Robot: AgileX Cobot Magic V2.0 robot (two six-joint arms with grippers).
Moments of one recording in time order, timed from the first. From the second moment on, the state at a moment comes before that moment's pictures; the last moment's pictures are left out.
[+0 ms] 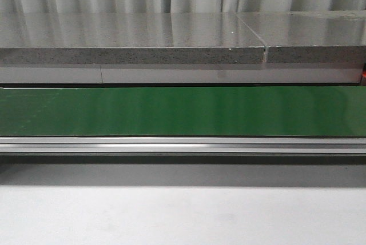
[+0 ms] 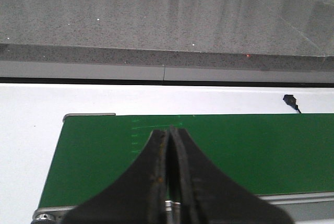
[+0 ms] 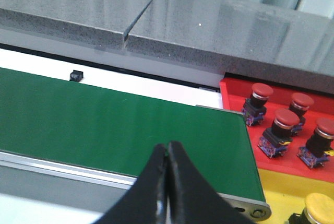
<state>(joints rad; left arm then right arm) -0.11 0.37 -0.46 -0.23 0.40 0.12 0.00 0.05 -0.13 -0.04 0.27 -0.10</state>
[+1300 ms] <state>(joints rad) -0.11 0.37 -0.46 -0.23 0.40 0.12 0.00 -0.01 0.03 -0.03 0.09 -0.11</state>
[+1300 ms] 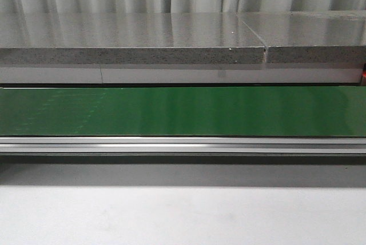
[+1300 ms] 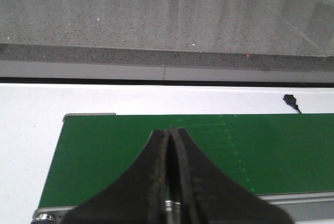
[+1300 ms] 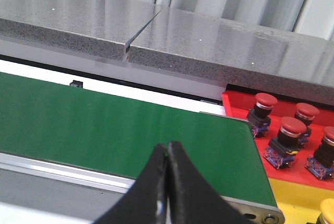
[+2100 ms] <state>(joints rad) -0.11 0.27 -0.33 -0.10 0.22 0.08 0.00 -0.01 0.03 -0.03 0.09 -0.11</state>
